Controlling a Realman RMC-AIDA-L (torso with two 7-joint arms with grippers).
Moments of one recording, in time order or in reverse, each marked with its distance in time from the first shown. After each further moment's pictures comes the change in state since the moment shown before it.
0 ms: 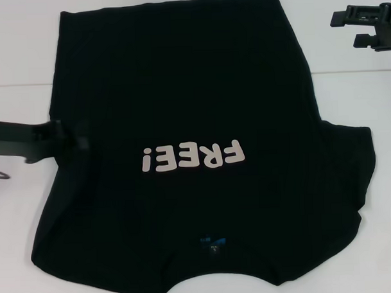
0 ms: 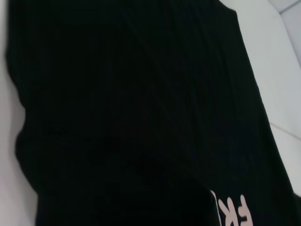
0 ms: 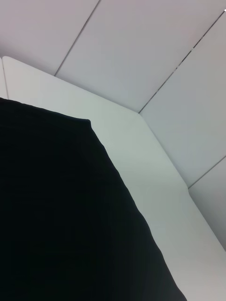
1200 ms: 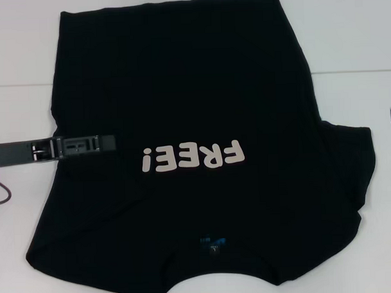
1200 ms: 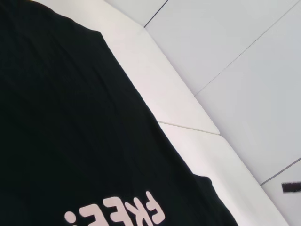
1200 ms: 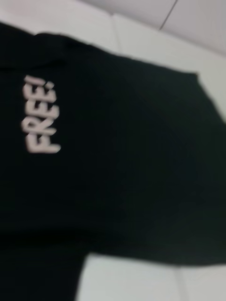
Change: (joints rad) left arm 0.131 -0.016 -0.007 -0.028 -0.306 0.167 0.467; right arm -0.112 -0.100 -0.001 -0.077 -0.224 -0.359 0.055
